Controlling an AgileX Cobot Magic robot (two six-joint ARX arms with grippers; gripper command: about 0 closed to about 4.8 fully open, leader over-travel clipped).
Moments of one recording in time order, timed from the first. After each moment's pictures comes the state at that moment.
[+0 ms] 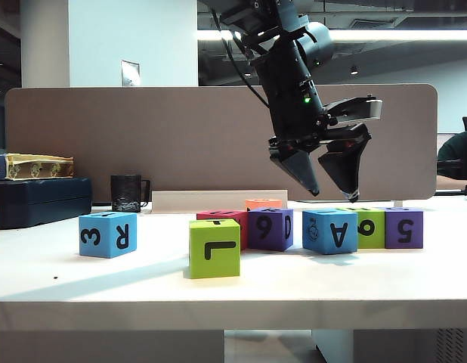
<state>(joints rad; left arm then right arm) -0.77 2.47 2.45 -1.00 0.13 0.38 0.00 0.09 0.51 -0.72 -0.56 0.21</state>
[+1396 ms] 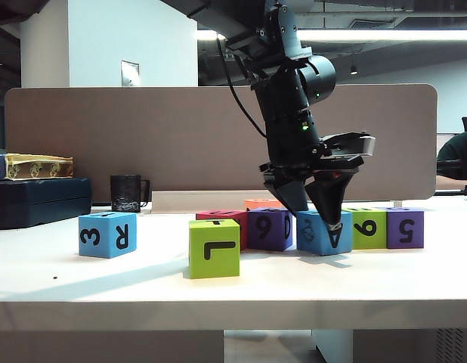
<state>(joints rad) -0.76 2.53 2.45 -1.09 0.08 0.32 0.00 0.09 0.51 -0.72 -0.56 0.21</state>
